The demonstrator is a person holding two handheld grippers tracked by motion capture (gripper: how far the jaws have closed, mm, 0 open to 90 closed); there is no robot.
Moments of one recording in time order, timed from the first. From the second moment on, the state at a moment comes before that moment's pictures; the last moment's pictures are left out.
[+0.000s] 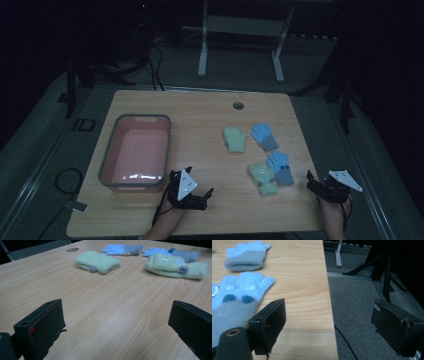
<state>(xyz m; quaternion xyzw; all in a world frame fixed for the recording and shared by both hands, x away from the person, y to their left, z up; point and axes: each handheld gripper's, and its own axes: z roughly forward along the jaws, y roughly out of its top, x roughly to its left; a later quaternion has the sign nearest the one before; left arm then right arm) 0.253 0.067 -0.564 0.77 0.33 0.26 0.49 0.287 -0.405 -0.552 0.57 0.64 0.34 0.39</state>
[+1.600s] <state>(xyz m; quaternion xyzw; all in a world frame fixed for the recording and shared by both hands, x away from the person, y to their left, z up) 0.253 0.065 -0.565 0.77 0.32 0.26 0.49 0.291 -0.395 -0.515 0.56 0.67 0.35 0.35</state>
